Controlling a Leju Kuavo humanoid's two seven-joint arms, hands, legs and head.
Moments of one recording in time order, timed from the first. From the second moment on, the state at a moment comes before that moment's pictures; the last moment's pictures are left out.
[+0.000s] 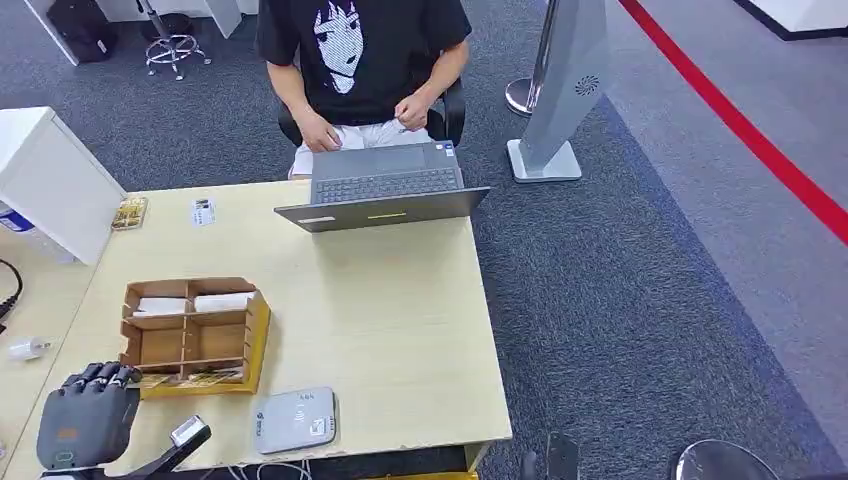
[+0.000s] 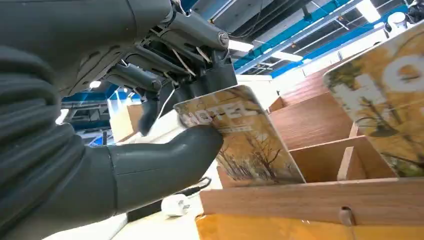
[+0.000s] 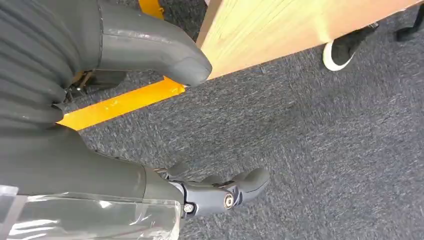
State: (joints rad) left arm 0.08 0.20 0.04 -1.28 -1.35 0.60 -0.20; right arm -0.10 0.29 -0.43 -0.38 0.11 -0.47 -0.70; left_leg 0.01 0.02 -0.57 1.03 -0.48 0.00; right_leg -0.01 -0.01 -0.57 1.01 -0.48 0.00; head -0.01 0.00
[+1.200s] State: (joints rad) left arm -0.43 0.32 -0.02 -1.27 -1.23 0.32 -0.18; right arm -0.13 0.29 -0.40 -0.34 0.15 -0.48 -0.70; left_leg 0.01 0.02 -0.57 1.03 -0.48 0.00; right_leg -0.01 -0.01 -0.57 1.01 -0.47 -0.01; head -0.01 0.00
